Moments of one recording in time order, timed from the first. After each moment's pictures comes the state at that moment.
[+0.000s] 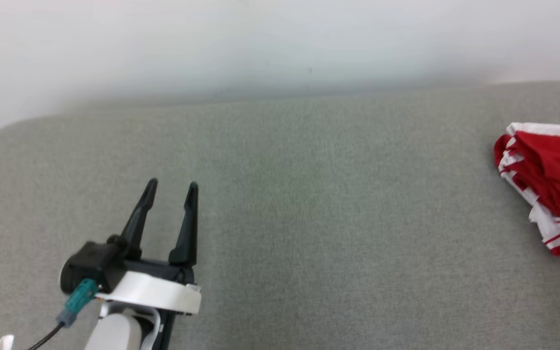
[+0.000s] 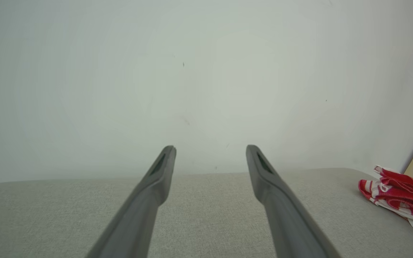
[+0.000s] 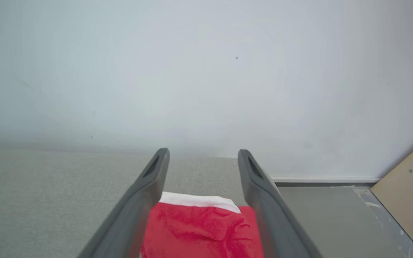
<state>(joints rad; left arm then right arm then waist) -0.27 0.08 -0.13 0.11 -0.19 -0.10 -0.26 -0.94 -0.64 0.51 0.83 0.77 0.13 0.05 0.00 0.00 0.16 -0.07</state>
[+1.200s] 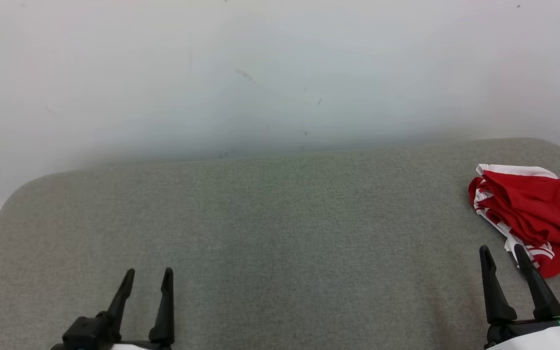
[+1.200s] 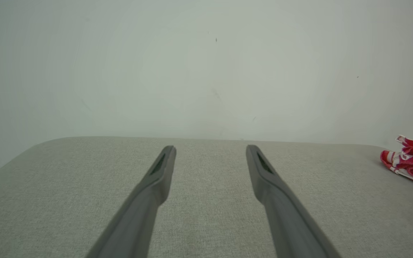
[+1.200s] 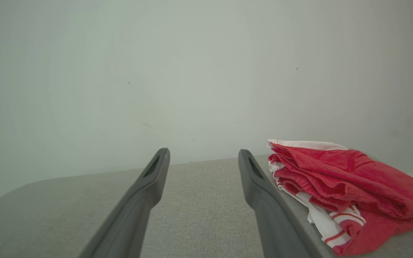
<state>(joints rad) -0.03 0.06 -0.02 0.19 -0.15 -0.09 -0.26 -0.09 -0.19 0.12 0.22 0.49 0.13 -0.26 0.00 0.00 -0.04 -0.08</state>
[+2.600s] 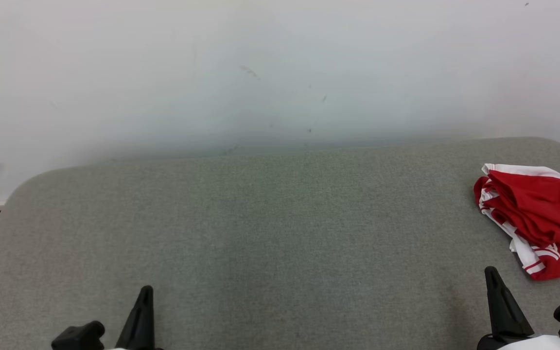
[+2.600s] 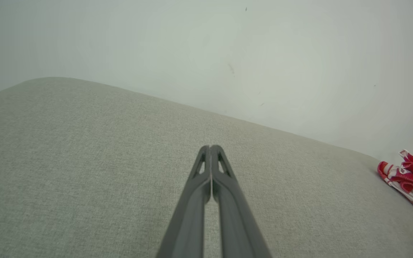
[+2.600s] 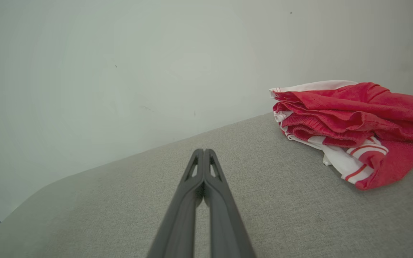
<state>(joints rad) -0.02 0.04 0.00 0.25 -0.31 -0.10 -0.21 -0.07 -0.14 0.13 0.29 0.61 0.13 -0.21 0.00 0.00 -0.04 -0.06</state>
